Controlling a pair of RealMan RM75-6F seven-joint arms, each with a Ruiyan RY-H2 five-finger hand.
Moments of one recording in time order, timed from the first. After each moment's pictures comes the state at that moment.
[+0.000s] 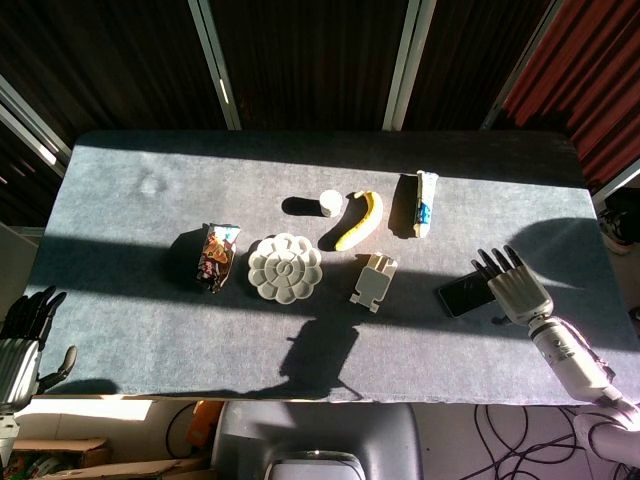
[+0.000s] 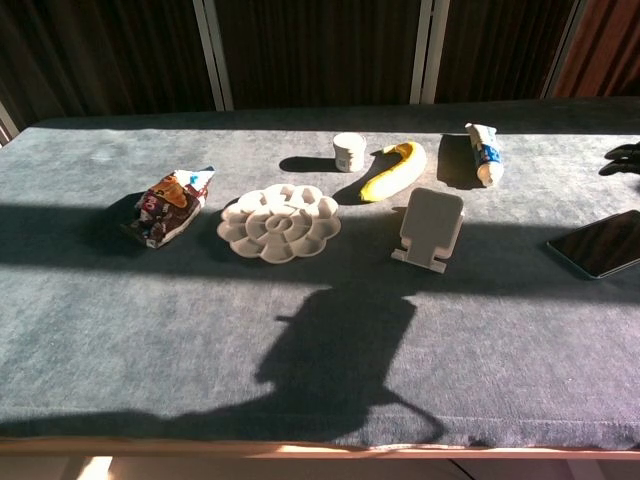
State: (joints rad) left arm -0.10 -1.13 -0.02 -1.53 1.58 1.54 -0.10; right arm 0.48 -1.25 0.11 -1.23 -1.43 0.84 -0.41
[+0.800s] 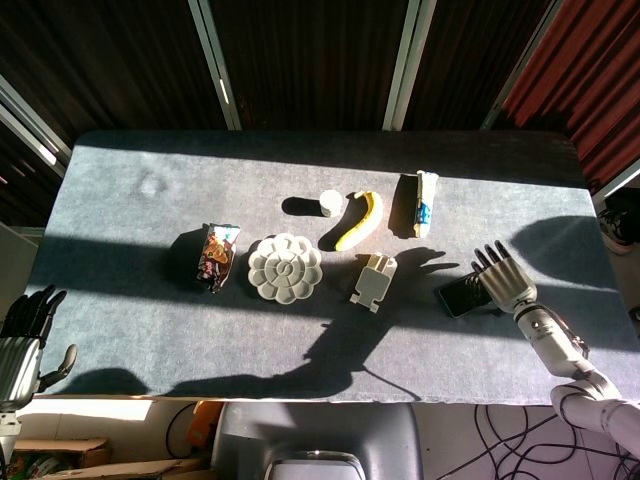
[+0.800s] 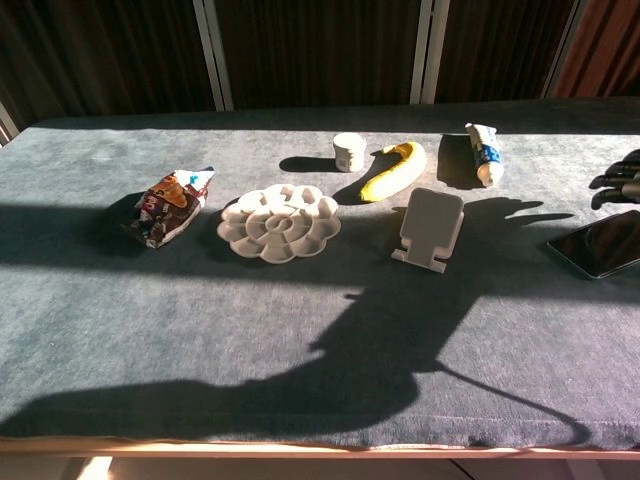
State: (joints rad) left arm -0.10 -1.13 -0.03 -1.54 1.56 1.53 -0.08; right arm 0.59 -1.43 0.03 -0.94 -1.38 0.73 -0.45
